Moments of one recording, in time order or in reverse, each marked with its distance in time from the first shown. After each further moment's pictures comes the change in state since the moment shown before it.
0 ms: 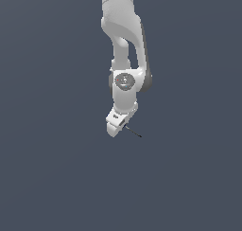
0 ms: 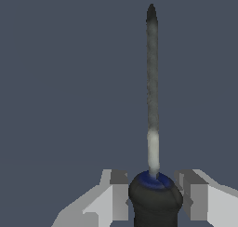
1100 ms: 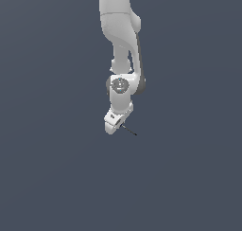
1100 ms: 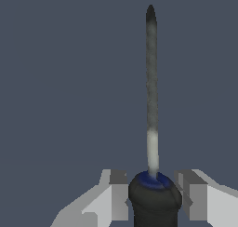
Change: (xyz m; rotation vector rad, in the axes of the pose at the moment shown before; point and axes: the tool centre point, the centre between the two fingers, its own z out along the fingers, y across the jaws) arm -0.033 -0.017 0.046 -0.001 0.000 0.001
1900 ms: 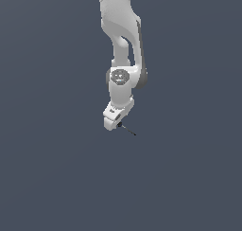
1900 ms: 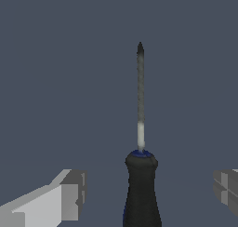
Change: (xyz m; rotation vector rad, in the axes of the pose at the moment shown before) arm 0.001 0.000 -0.040 -0.001 0.001 0.004
